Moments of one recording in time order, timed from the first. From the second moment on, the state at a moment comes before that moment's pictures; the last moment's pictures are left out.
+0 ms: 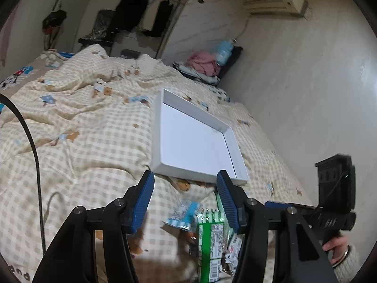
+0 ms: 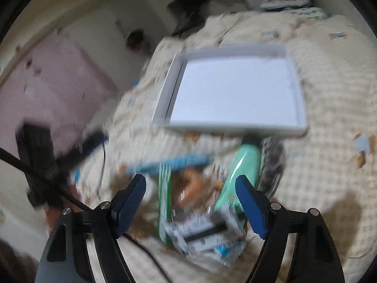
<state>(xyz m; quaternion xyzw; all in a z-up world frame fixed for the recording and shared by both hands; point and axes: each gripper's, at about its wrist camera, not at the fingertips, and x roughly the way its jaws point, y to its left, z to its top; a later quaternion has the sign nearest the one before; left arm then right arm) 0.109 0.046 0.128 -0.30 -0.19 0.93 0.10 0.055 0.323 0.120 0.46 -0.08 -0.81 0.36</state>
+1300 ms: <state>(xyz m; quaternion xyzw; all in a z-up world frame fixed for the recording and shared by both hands) 0.109 0.064 0.129 -0.32 -0.18 0.92 0.15 0.171 0.408 0.120 0.45 0.11 -0.86 0.21</state>
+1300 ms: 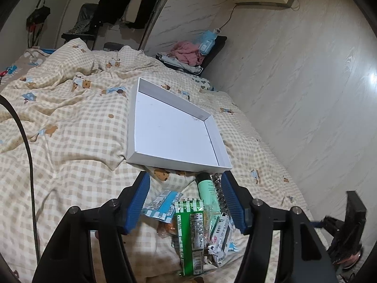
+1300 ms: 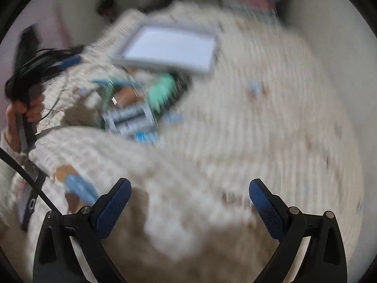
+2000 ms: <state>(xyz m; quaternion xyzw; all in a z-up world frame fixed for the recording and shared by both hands) 0.112 0.065 0.129 -0.31 -0.17 0.93 0.13 0.095 0.369 0.093 0.29 0.24 -0.91 0.15</state>
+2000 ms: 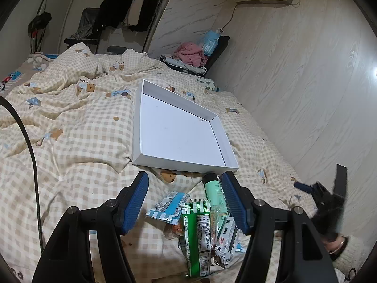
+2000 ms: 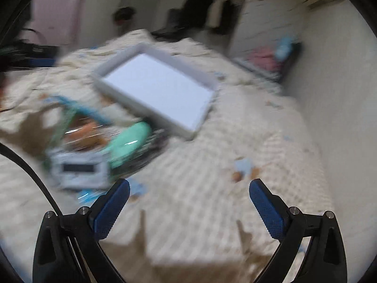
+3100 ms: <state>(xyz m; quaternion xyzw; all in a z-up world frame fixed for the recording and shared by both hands) 0.107 0.056 0.123 -0.32 -0.17 0.93 0.10 0.024 0.356 0.046 0.11 0.33 -0.94 0.04</state>
